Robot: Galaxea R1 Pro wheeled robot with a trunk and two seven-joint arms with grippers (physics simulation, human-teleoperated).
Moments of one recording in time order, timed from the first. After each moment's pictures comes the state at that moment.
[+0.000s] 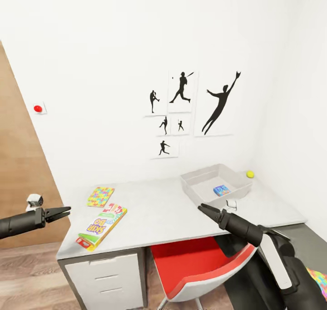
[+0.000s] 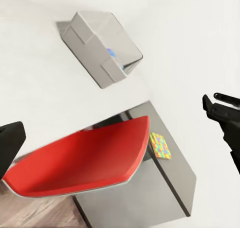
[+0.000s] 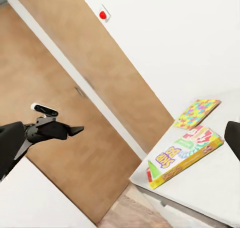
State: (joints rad) left arm -0.53 0.49 0.43 -1.02 0.00 0.96 -1.57; right arm -0.36 -0.15 -0.11 -1.35 -0.56 0.63 1.03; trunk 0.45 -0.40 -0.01
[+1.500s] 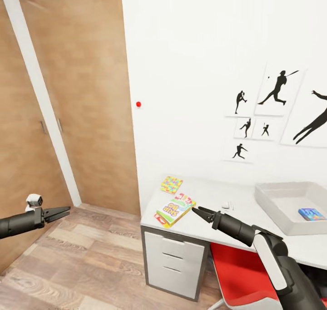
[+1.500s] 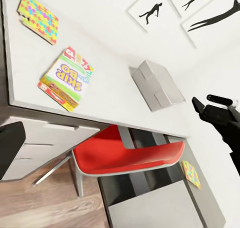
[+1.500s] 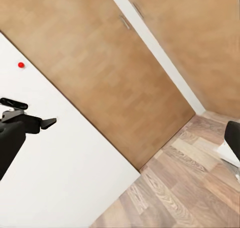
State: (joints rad) left arm -0.53 0.50 0.43 -1.02 0.00 0.96 -1.57; right arm -0.36 -0.14 -0.05 -1.35 -0.56 0.64 0.88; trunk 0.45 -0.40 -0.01
